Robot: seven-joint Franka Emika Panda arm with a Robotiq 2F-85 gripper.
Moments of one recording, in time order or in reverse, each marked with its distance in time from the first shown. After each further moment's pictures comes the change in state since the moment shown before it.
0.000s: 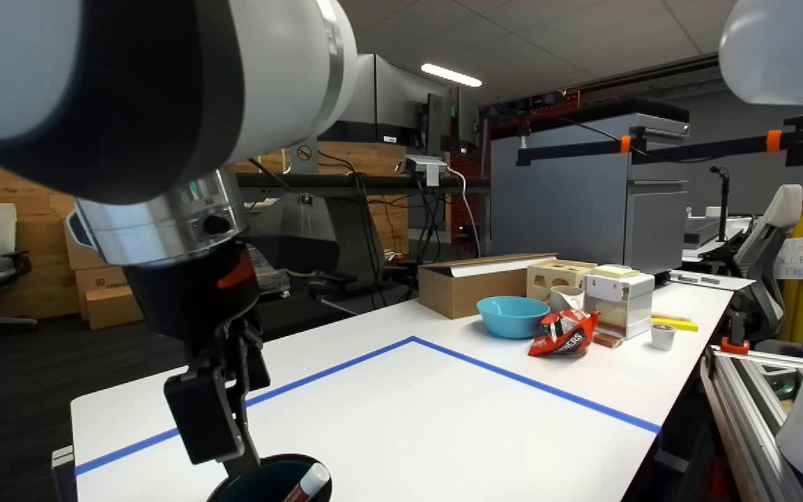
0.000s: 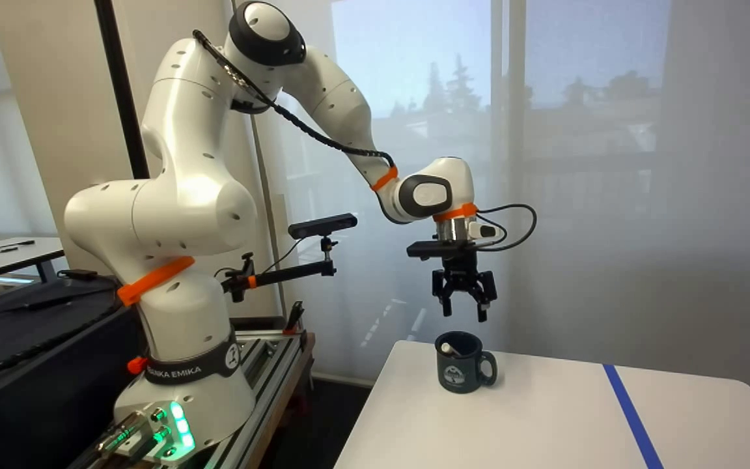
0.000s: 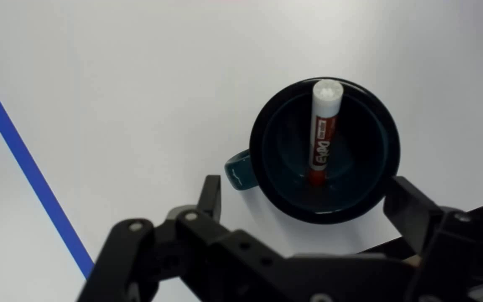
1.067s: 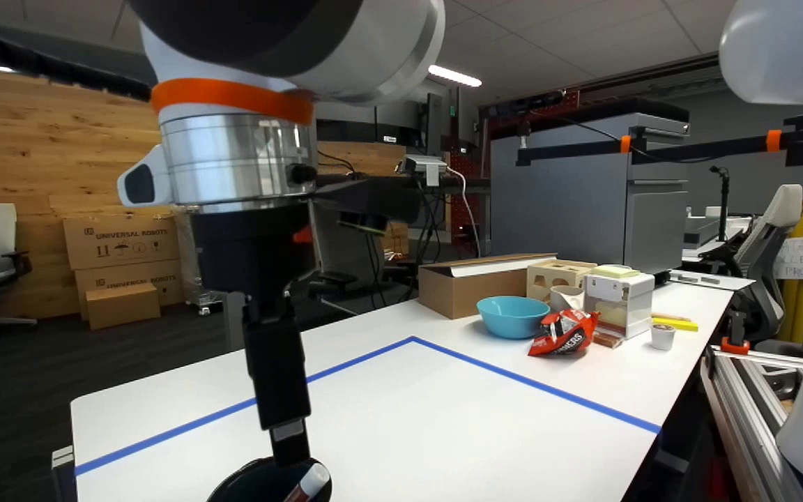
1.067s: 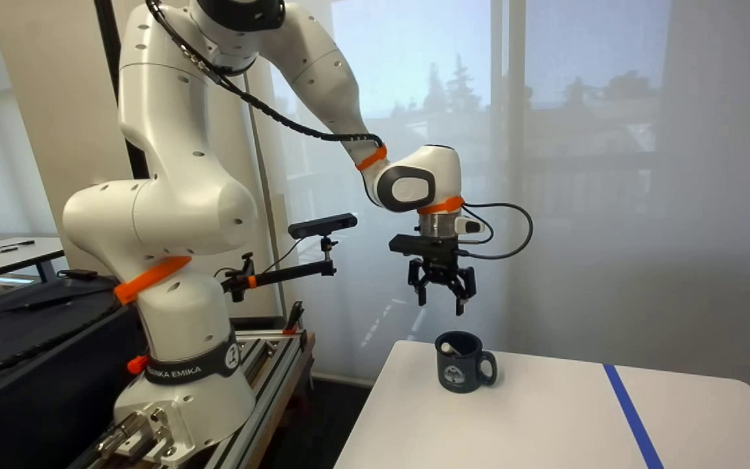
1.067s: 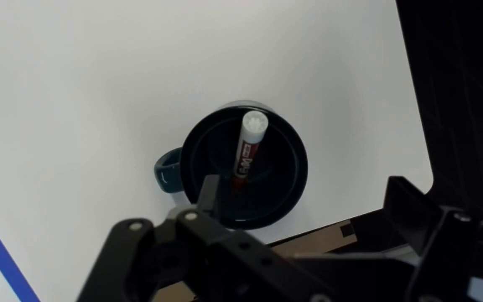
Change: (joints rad) arm 0.024 0.262 -0.018 -0.186 0.028 0.074 -0.241
